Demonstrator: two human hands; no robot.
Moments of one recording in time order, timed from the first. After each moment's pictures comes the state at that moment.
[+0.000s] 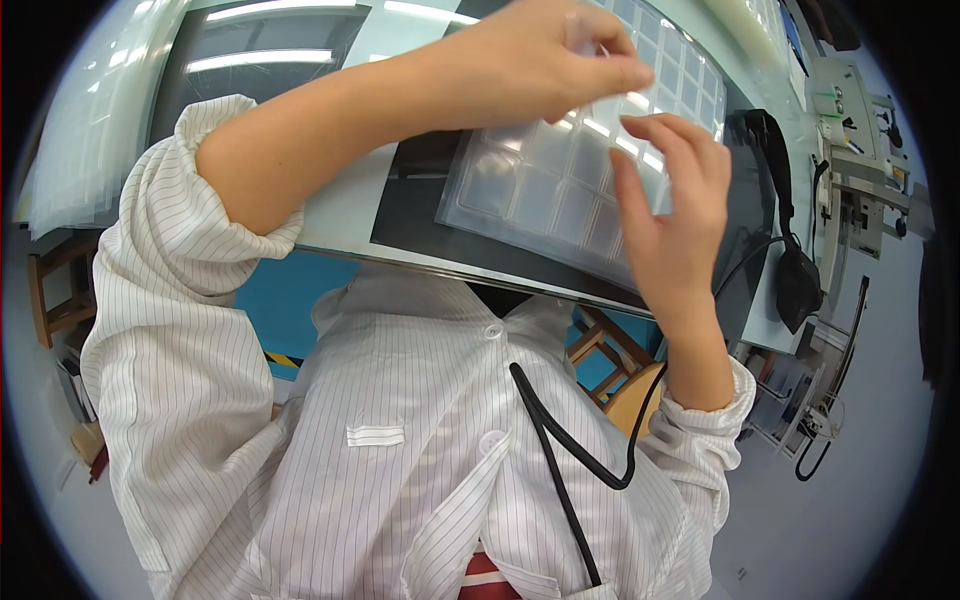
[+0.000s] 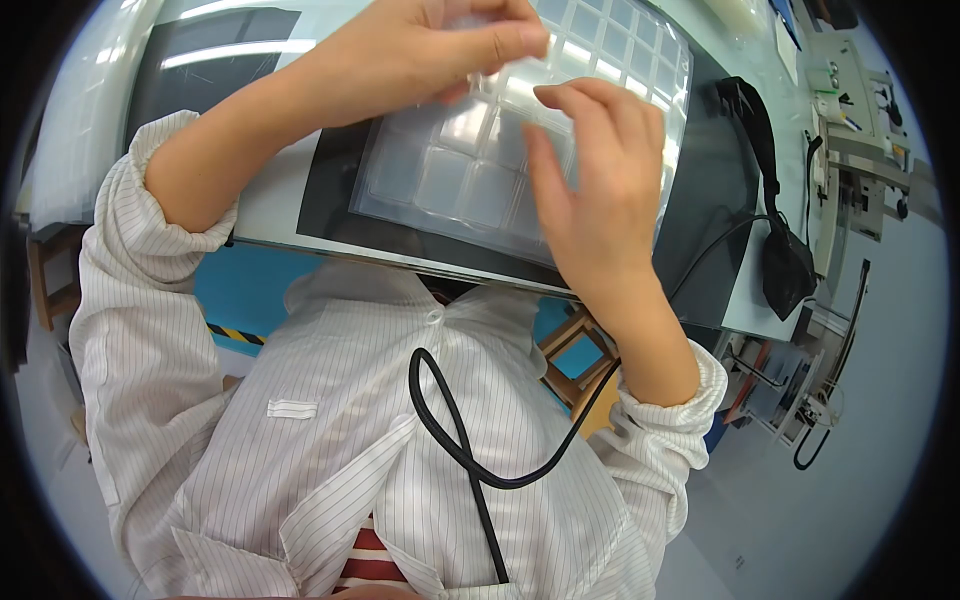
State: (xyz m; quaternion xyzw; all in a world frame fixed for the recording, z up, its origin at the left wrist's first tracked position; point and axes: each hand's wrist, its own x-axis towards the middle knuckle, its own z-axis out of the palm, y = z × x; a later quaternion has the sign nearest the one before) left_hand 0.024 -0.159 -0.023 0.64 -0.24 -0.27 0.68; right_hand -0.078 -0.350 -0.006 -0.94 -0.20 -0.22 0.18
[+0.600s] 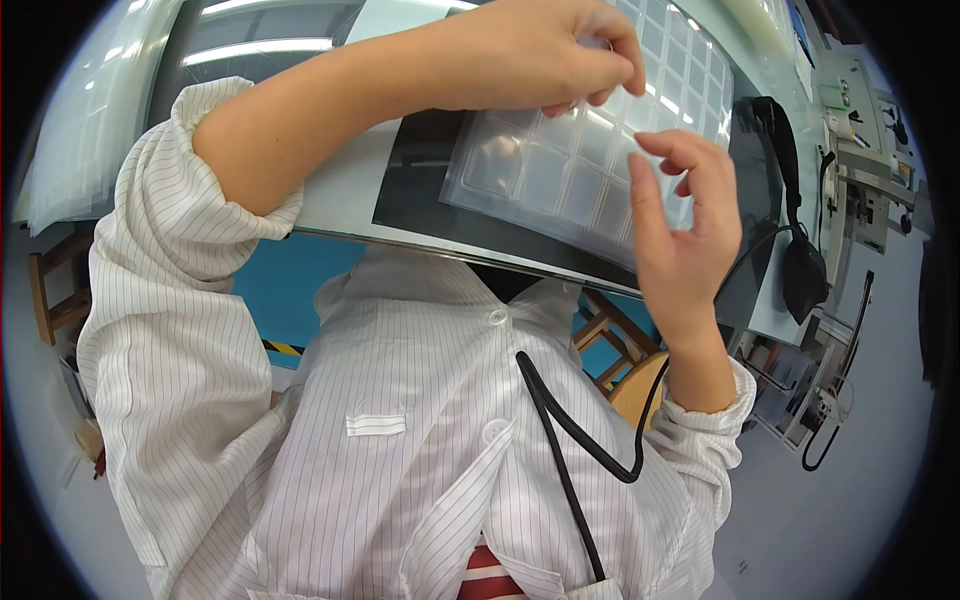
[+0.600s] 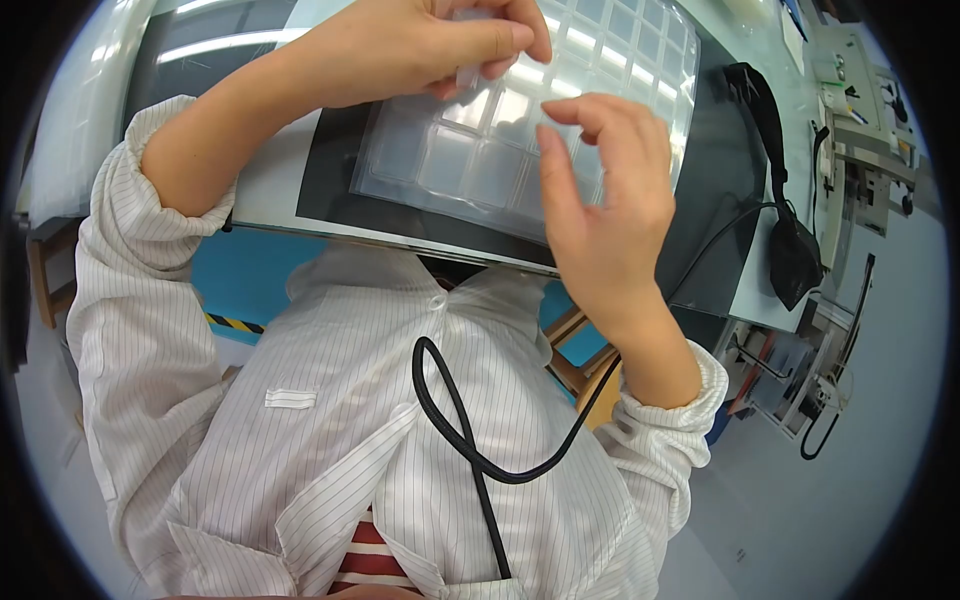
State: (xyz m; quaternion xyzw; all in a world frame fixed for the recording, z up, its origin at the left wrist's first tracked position) left_hand 0.022 -0.156 -0.015 0.62 -0.26 -0.35 0.65; right_hand -0.102 -0.350 -0.007 -0.93 -0.17 -0.20 0.26
